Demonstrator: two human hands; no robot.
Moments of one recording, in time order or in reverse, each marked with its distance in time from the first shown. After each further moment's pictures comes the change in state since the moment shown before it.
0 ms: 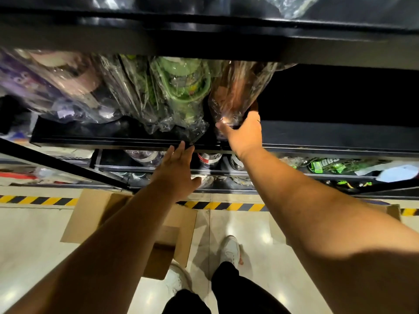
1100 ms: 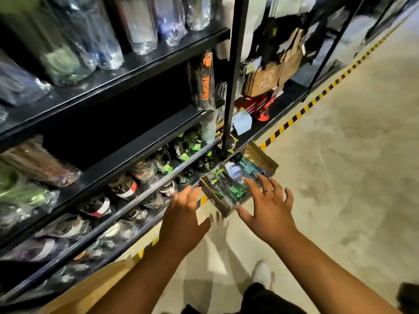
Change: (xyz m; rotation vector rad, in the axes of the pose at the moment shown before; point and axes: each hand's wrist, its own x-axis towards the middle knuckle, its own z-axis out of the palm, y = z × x) left_hand -0.248 0.306 0.105 0.130 0.094 0.738; right_hand -0.399 0.206 -0.355 -0.592 0.265 0.332
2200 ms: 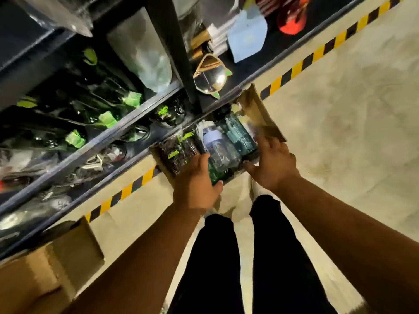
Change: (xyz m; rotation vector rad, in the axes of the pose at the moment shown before) left_hand 0.385 0.074 0.321 -0.113 -0.423 -0.371; right_hand 0.432 0.251 0.192 -0.023 -0.503 0.028
